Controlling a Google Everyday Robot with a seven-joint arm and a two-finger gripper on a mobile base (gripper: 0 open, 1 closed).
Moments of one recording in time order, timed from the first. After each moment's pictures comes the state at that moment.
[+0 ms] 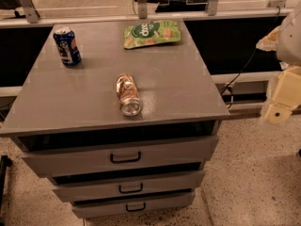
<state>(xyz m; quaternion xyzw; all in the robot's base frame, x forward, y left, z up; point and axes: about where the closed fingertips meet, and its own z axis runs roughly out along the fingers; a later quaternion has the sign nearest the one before) 0.438 -0.217 0.976 -0.60 0.78 -0.03 0.16</state>
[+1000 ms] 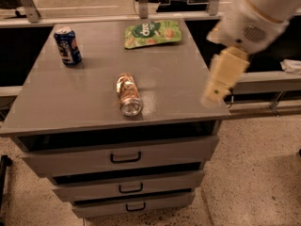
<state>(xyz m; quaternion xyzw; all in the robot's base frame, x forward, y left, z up) 0.482 -0.132 0.976 -0.61 0.76 0.04 0.19</state>
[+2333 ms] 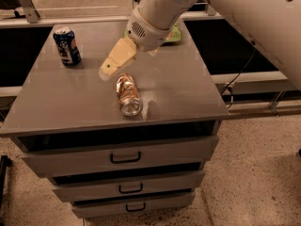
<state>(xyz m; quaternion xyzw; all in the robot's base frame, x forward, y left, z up) 0.579 0.044 0.927 -0.43 0.87 0.16 0.18</state>
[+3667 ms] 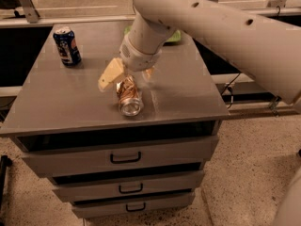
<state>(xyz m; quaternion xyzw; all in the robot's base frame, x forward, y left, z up) 0.597 0.061 0.859 -0.29 0.93 0.17 0.15</state>
